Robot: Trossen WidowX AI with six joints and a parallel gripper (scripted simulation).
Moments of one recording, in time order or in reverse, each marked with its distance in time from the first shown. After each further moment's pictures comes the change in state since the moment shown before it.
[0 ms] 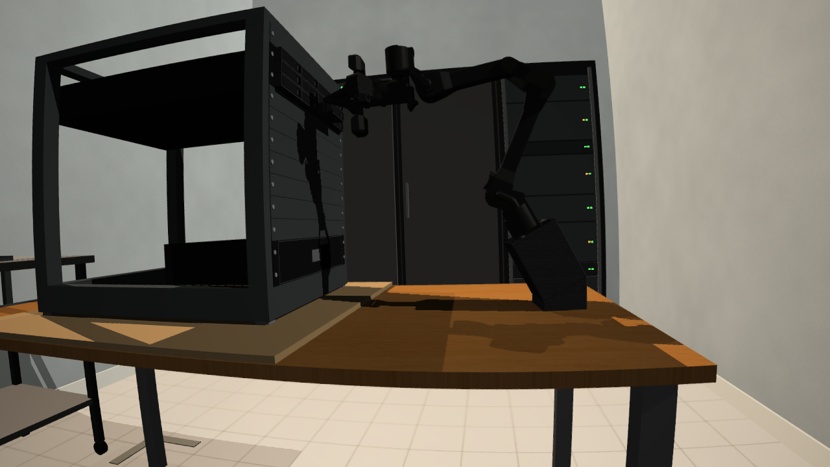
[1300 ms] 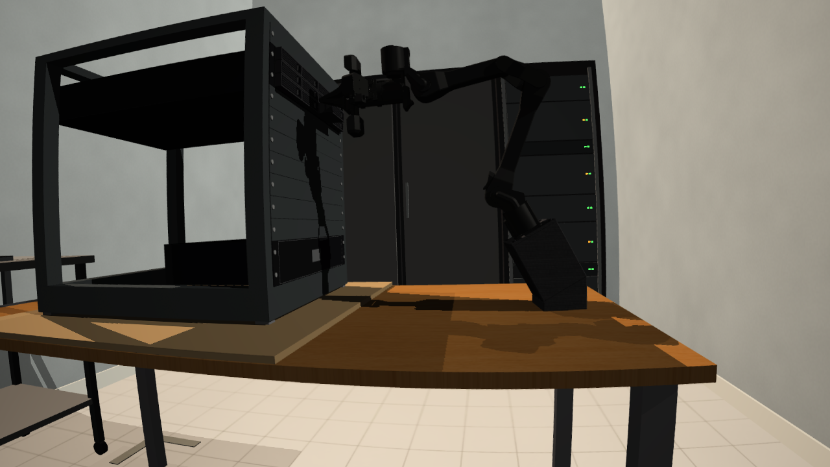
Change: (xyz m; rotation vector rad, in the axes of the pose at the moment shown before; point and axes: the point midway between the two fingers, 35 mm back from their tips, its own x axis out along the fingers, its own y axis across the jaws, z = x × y) arm 0.010 -0.001 0.000 0.000 0.000 0.001
